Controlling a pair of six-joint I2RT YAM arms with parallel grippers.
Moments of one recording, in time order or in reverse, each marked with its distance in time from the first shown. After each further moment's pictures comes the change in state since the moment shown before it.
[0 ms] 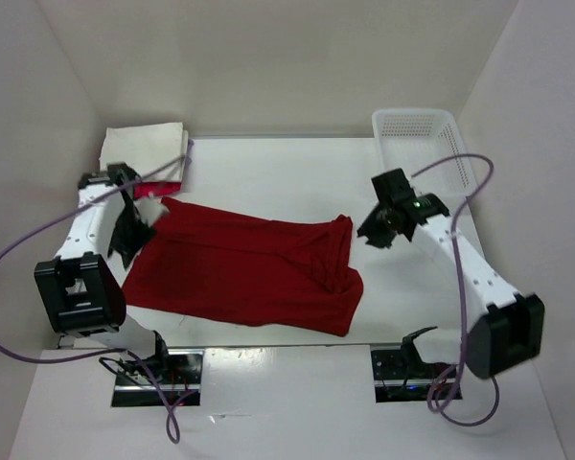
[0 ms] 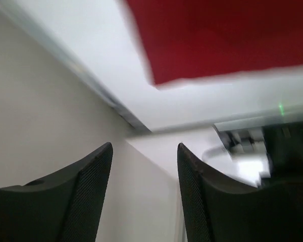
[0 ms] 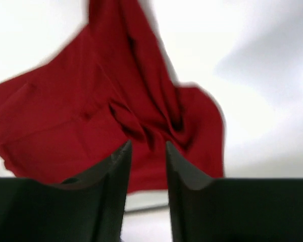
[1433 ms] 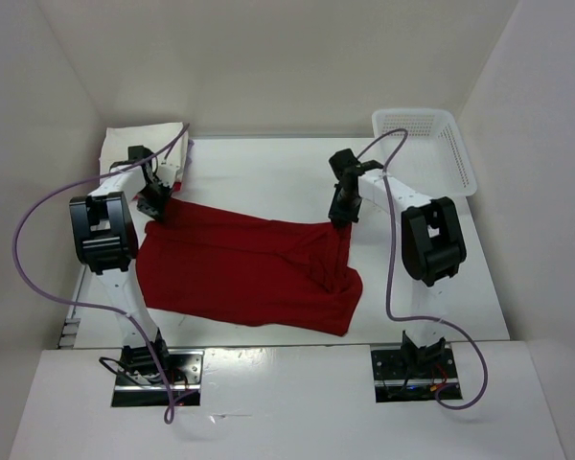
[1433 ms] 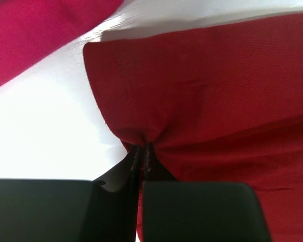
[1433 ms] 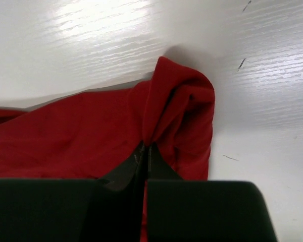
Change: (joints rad) left arm 0.015 0.561 0.364 0.589 0.320 -0.190; right arm 0.019 0.769 0.419 0.134 -0.058 -0.335
